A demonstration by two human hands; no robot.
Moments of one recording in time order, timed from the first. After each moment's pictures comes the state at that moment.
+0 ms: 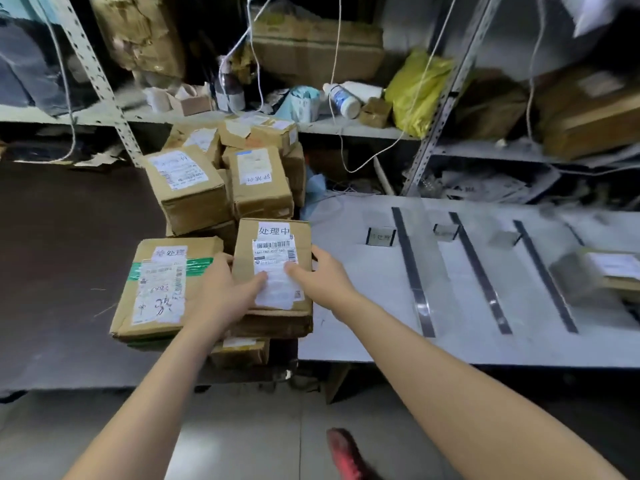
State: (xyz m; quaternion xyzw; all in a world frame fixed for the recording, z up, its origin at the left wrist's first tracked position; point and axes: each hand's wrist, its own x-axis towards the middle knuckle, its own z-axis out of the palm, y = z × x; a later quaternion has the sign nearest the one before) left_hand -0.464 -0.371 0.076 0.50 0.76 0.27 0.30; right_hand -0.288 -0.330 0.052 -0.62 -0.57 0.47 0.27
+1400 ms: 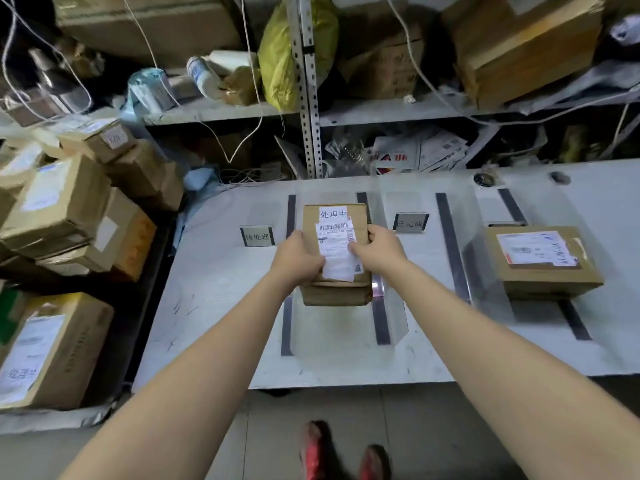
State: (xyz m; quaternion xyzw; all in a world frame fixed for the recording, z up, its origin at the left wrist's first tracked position) left_hand 0.012 -0.212 0.016 0.56 0.71 0.18 0.39; right_hand 0.190 -0.205 0.000 -0.70 -0.53 0.40 0.25
